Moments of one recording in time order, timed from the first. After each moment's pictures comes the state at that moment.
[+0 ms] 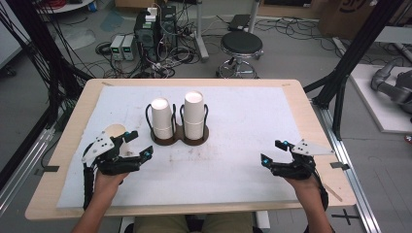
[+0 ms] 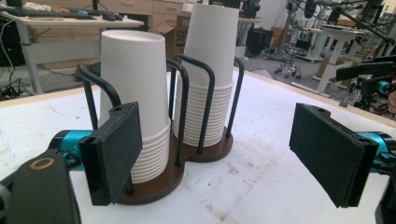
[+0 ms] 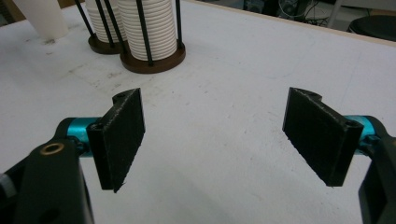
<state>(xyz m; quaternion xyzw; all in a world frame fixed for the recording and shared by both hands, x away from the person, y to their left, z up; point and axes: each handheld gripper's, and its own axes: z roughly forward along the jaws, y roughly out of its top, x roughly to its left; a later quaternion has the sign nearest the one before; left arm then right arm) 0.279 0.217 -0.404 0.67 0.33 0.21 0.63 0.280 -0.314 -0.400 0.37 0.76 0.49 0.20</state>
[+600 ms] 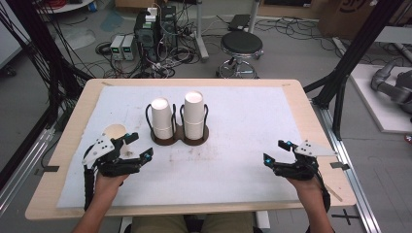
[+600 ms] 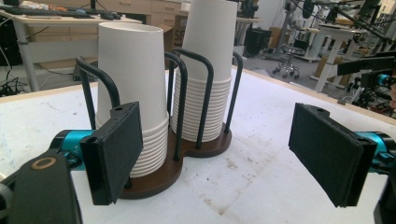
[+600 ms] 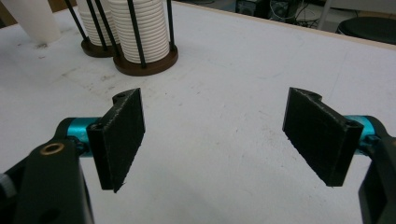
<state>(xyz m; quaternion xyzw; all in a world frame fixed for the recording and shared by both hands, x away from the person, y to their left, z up) 0.278 0.218 -0.408 0.67 0.32 0.21 0.63 0.277 -0.319 -0.398 0.38 0.76 0.49 0.22</state>
